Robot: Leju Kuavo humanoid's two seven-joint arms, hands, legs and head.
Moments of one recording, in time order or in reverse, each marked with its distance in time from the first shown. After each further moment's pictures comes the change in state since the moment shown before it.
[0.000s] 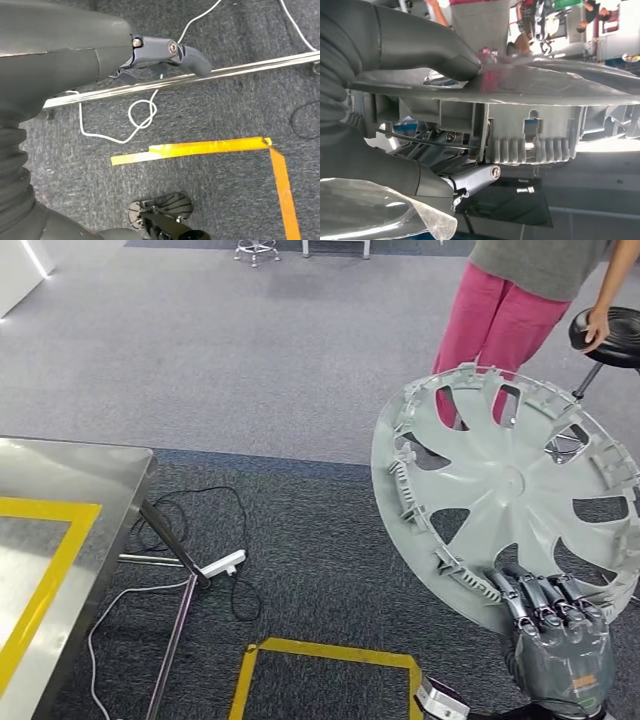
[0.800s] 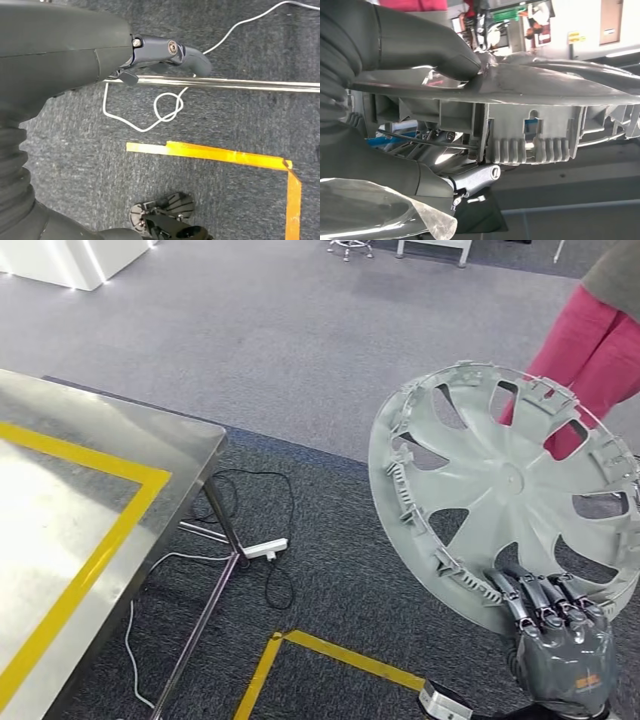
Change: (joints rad) left arm 0.001 0.000 -0.005 0.001 0.003 0.007 0.011; right arm 0.006 0.002 -0.022 -0.009 -0.025 0.000 -0.043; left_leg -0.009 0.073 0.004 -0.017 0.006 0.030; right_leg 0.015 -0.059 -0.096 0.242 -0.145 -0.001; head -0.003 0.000
